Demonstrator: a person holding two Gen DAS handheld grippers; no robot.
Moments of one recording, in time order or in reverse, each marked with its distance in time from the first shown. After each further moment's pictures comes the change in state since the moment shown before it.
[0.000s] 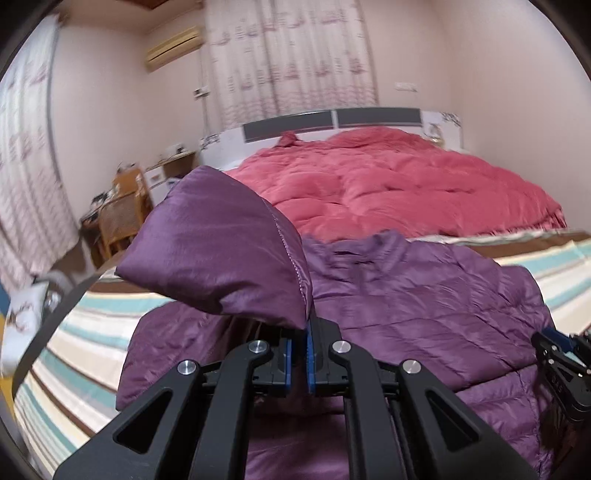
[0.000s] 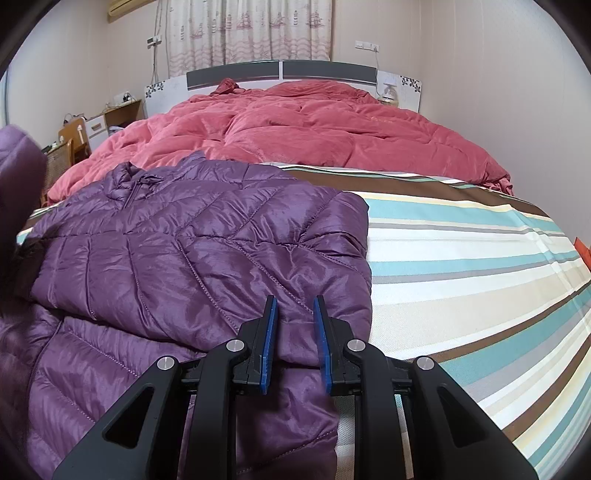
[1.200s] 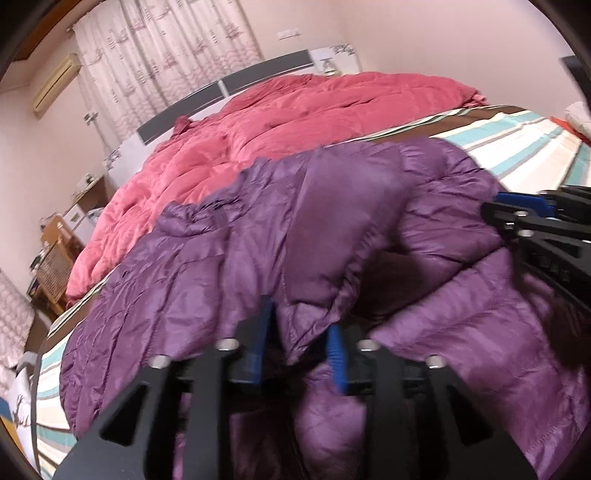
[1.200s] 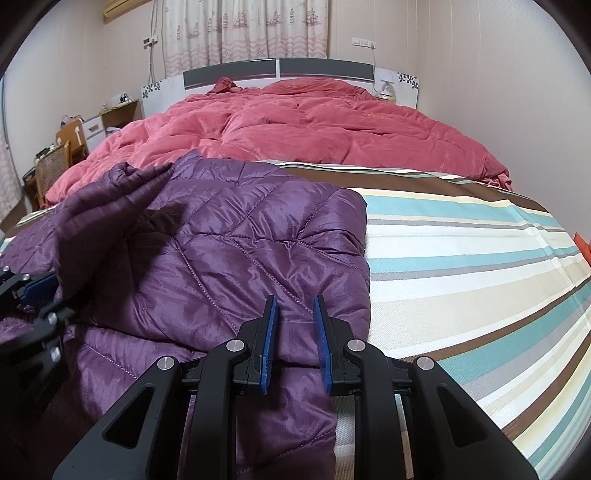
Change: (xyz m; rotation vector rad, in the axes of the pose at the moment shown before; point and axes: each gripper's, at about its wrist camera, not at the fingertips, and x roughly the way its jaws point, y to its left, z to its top) left arm -0.017 -0.101 -0.043 0.369 0.129 -0.249; right arm 0.001 -0.002 -0.002 0.016 0.009 0.001
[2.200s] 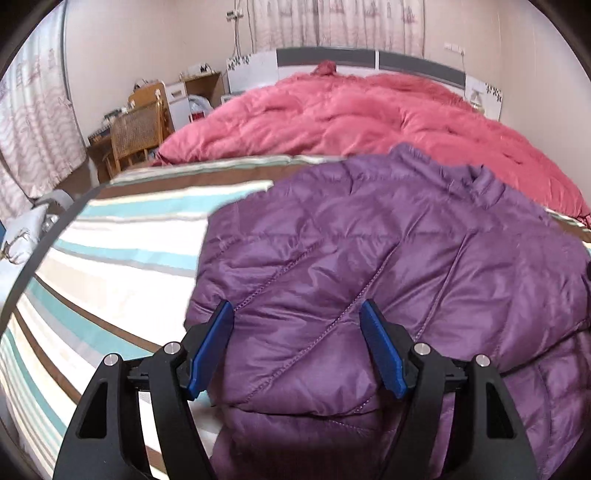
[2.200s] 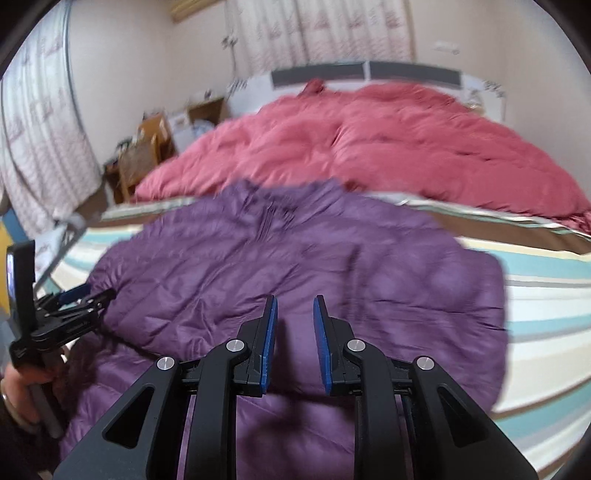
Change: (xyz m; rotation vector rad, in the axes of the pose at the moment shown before) left arm 0.026 0.220 -0.092 -0.570 0.151 0.176; right arm -0.006 0.095 0.050 -0.115 0.043 0.343
